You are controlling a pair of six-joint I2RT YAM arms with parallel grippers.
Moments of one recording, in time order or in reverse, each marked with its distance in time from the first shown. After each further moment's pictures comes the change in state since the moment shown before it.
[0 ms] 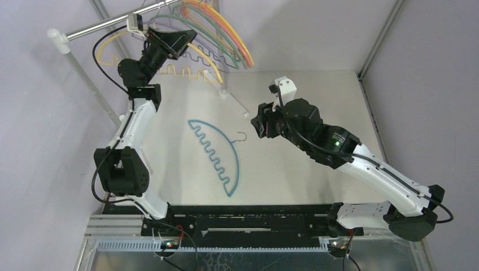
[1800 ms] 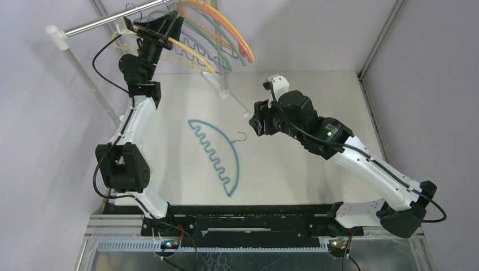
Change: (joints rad) left arm 0.018 0.049 0.053 -0.080 -0.311 -0.167; right arm -0.089 0.077 0.034 -0.044 -0.148 -0.019
